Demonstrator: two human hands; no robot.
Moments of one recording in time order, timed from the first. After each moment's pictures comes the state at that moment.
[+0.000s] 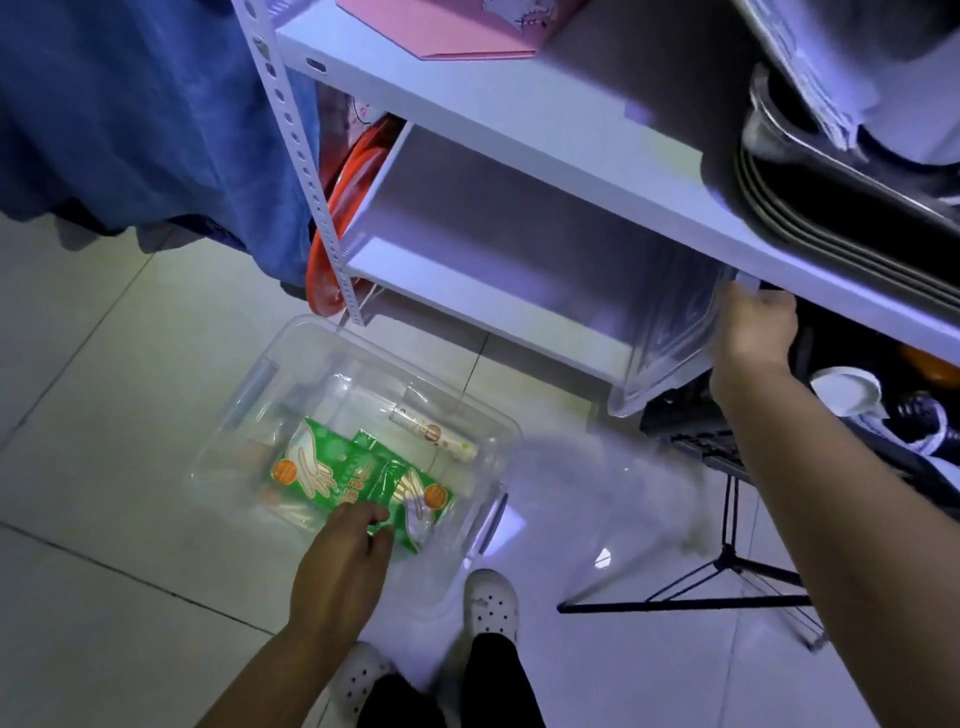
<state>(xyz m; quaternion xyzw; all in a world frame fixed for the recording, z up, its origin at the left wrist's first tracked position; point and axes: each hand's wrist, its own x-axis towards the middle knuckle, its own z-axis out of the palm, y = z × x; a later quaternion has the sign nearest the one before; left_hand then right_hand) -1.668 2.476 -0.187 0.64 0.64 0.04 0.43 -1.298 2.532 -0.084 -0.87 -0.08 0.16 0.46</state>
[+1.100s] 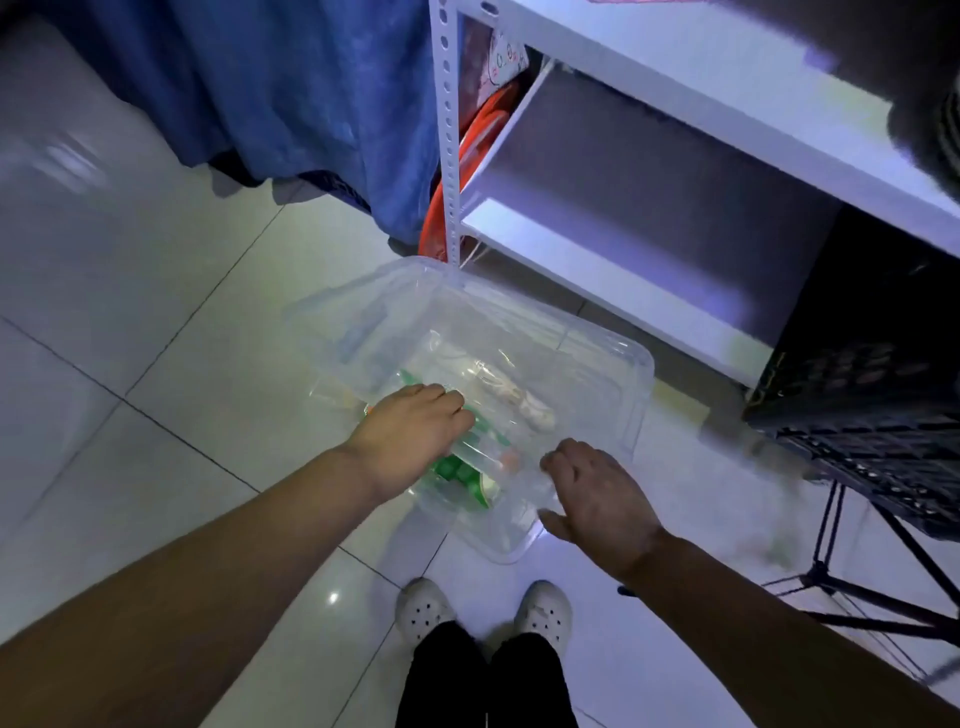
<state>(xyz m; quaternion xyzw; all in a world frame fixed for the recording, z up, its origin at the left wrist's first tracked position) -1.712 2.543 -0.153 0.94 0.29 -0.15 0.10 -1.506 2.424 -0.156 -0.60 -0.78 0.19 -0.02</state>
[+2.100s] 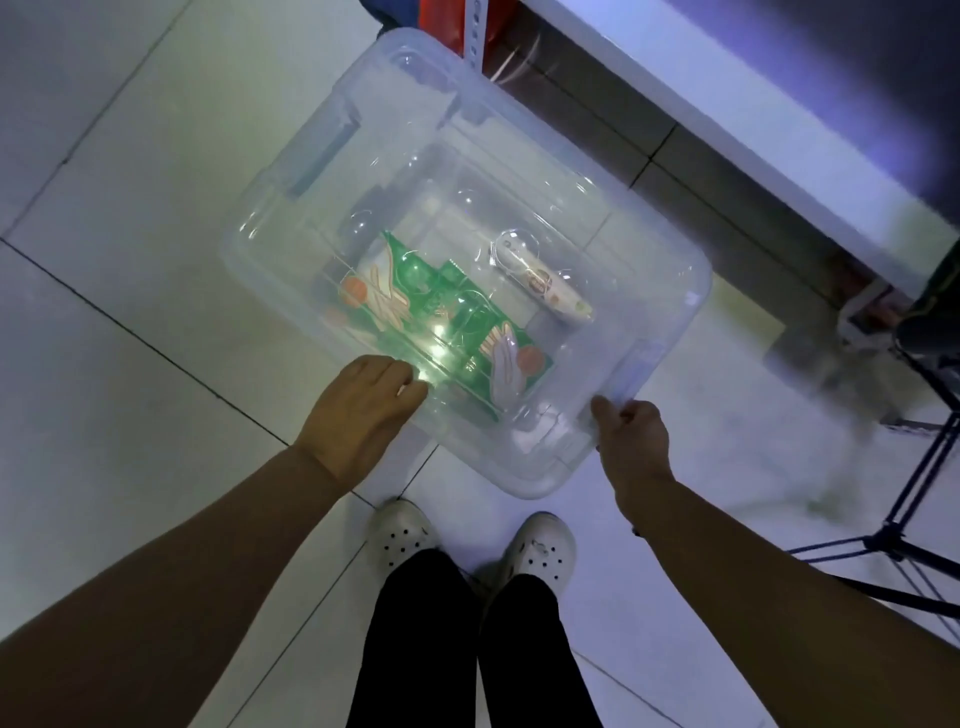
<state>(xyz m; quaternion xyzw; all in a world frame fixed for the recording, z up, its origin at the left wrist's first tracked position) -1.770 2.457 -0.378 0.92 0.37 -0.05 0.11 -1.504 2.389 -0.386 -0.86 -0.16 0.43 0.21</state>
